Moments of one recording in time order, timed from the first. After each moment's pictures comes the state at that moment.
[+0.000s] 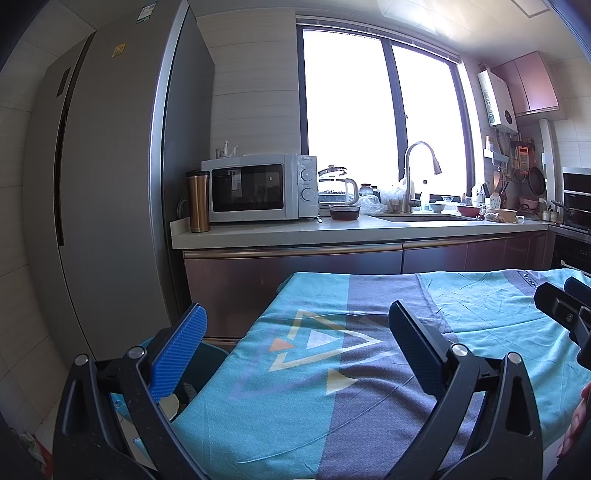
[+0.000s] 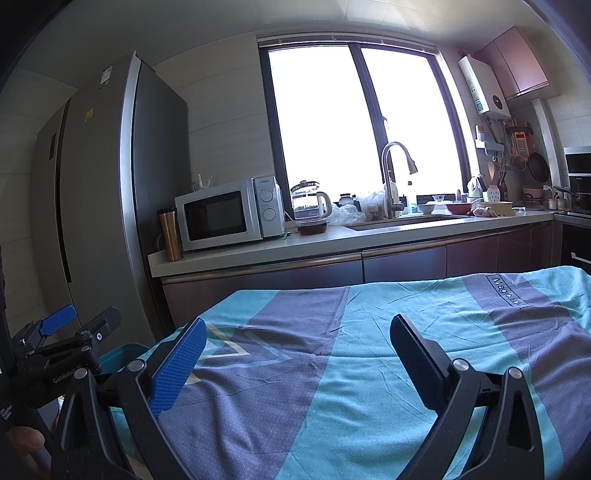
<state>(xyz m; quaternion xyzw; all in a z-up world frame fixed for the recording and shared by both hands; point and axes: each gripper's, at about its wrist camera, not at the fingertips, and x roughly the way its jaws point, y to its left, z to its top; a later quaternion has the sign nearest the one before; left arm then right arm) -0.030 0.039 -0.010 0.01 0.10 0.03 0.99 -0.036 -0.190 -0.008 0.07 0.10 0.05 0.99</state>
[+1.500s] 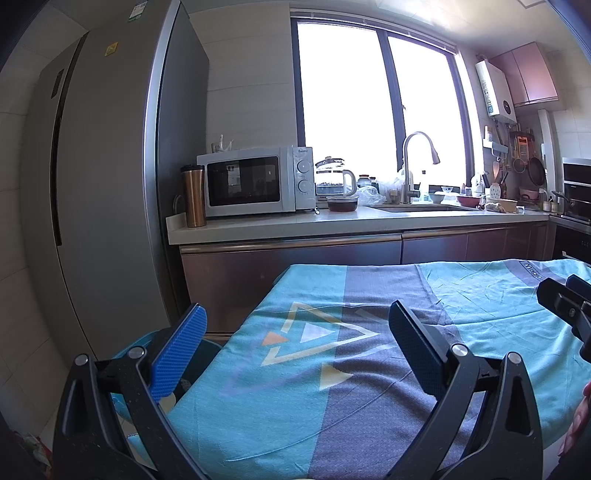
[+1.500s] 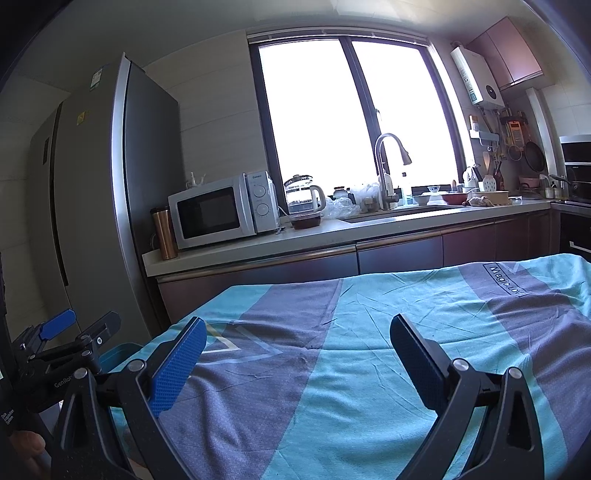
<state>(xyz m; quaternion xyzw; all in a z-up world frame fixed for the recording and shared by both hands) -0.021 0.028 -0.016 0.03 0.11 0.03 0.99 -0.031 -0.203 -0.015 0.08 0.11 0.05 0.99</state>
